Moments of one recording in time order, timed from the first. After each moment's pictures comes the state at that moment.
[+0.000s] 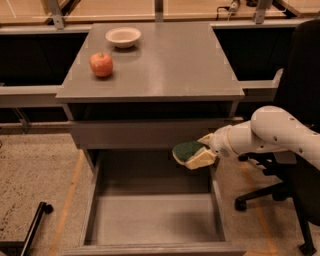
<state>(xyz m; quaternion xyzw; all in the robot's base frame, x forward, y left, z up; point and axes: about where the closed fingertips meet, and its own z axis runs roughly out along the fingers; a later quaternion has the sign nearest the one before) 0.579 -0.126 0.678 -0.48 0.79 0.20 0.33</state>
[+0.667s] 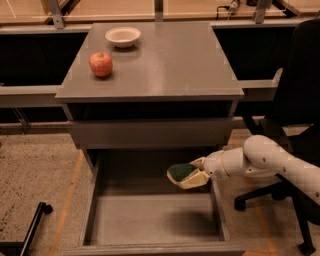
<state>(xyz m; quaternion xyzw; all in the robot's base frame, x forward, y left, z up) 0.563 -0.109 0.580 -0.45 0.77 0.31 0.32</state>
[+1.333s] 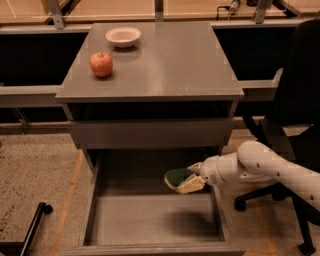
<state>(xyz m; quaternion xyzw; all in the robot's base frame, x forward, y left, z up) 0.557 -0.100 0.555 -0.45 0.78 0.30 0.30</state>
